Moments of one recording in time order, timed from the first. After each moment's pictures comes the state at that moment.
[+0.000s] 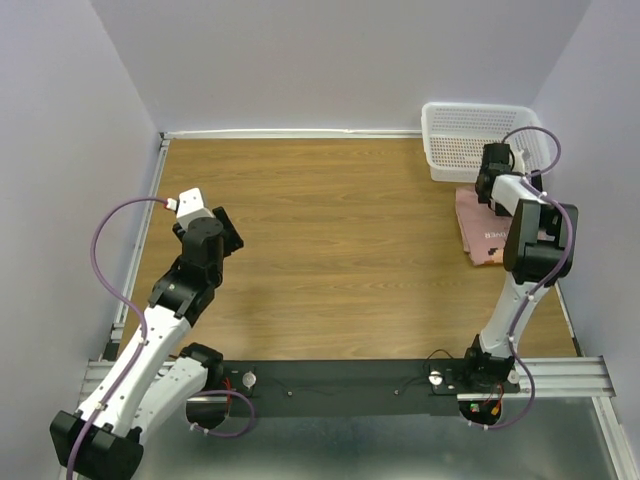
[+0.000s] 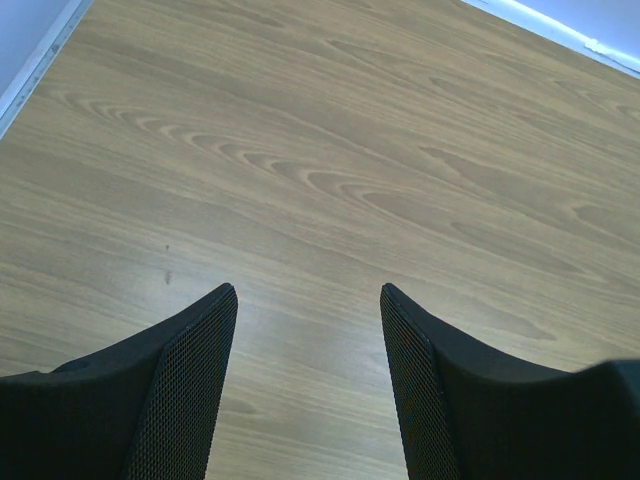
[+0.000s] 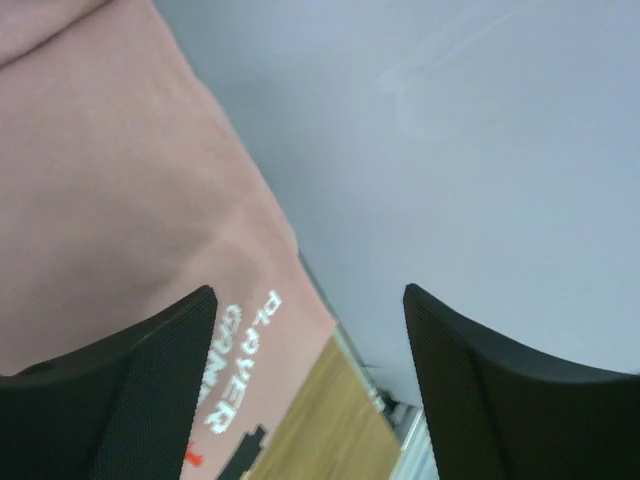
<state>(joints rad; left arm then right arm) -0.38 0.76 0.69 -0.36 -0.52 -0.48 -0.14 2.02 1.41 -0.39 0.95 -0.15</state>
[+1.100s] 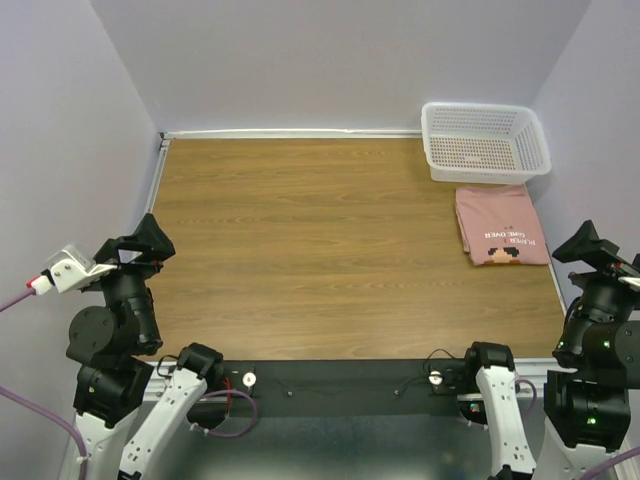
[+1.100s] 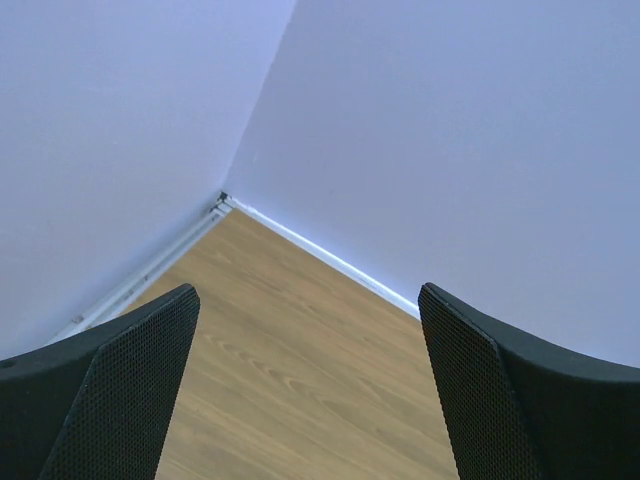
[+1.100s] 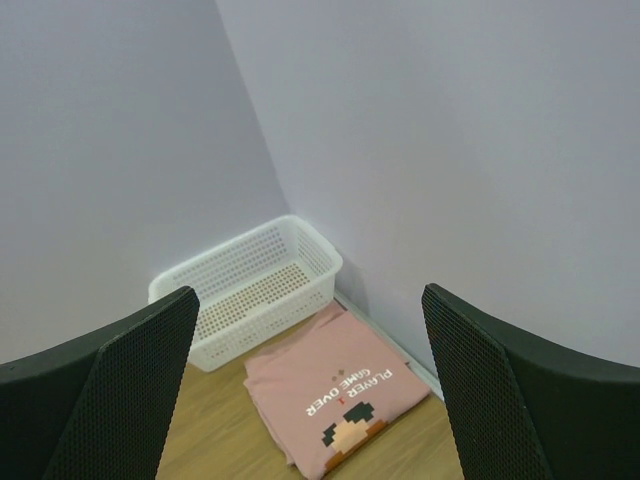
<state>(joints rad) -0.38 0.28 0.94 -0.40 -0.74 -0.33 -0.14 0.34 1.18 -0.55 0.45 0.14</state>
